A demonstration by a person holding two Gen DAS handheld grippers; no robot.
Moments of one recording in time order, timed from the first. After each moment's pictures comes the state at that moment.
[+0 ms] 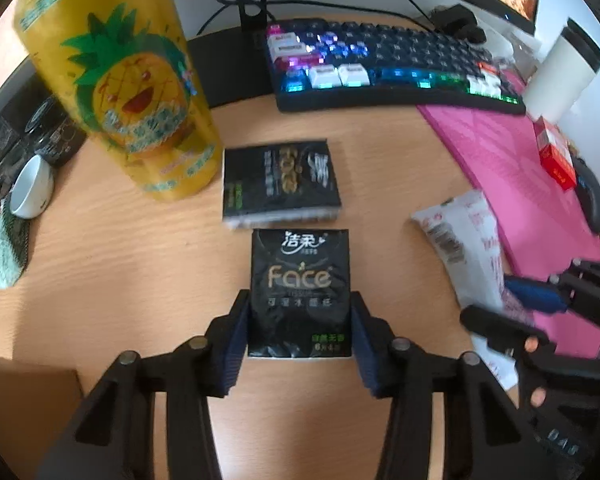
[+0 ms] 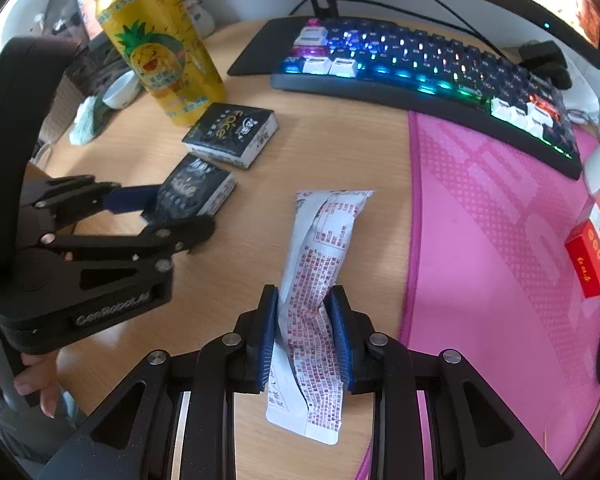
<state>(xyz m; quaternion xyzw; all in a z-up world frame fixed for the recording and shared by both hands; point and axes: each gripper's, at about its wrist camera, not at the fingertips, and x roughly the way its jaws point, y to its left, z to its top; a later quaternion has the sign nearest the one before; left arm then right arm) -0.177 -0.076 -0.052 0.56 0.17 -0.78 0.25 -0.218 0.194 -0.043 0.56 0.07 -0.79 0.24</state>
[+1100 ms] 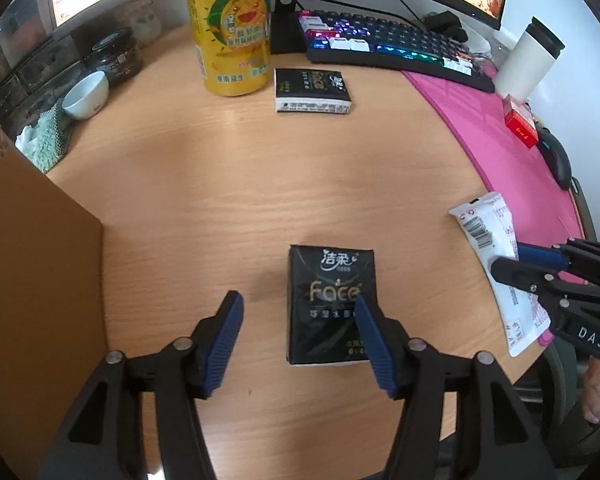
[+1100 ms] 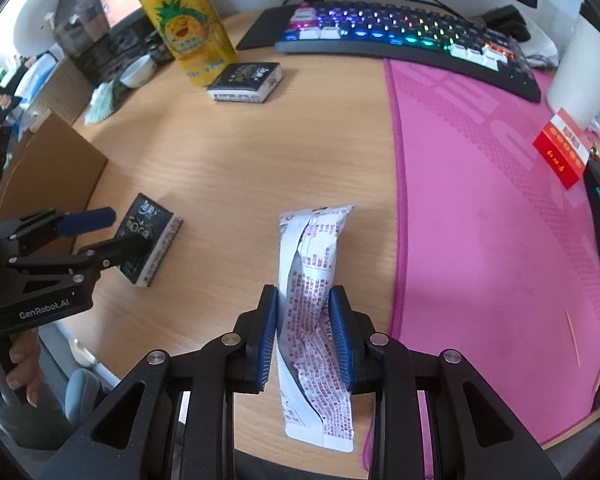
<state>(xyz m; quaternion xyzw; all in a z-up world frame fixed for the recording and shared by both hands) -0.076 -0.035 -0.038 0.53 0.20 -0.78 0.25 -0.147 0.220 -0.040 0.57 0.04 -0.79 0.22</state>
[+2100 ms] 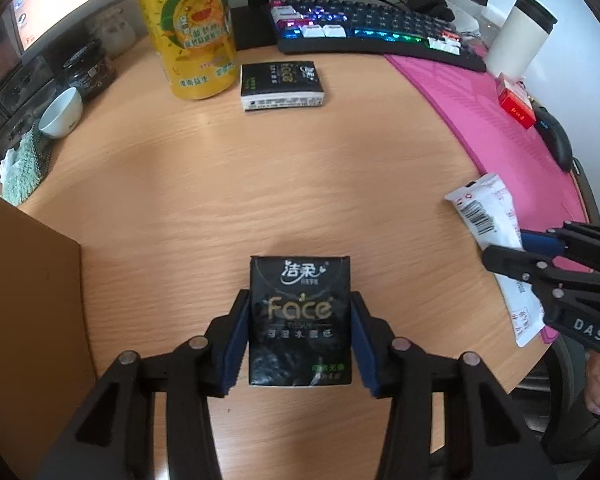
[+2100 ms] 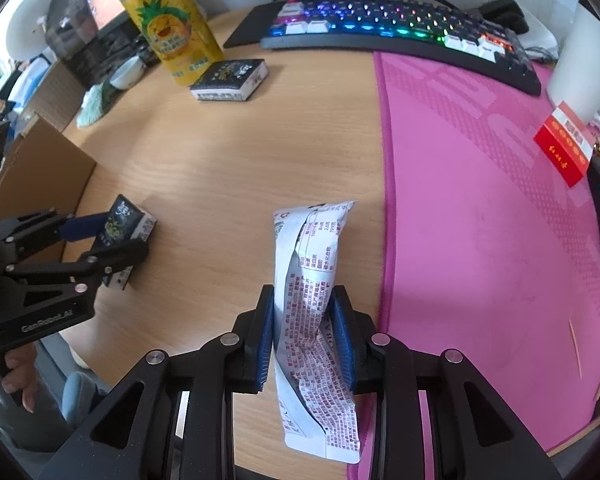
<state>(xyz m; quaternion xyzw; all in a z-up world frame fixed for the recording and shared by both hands) -0.099 -0.027 -0.043 0.56 0.18 -0.78 0.22 -0.161 0.226 -0.050 0.58 0.04 -0.79 0.22</state>
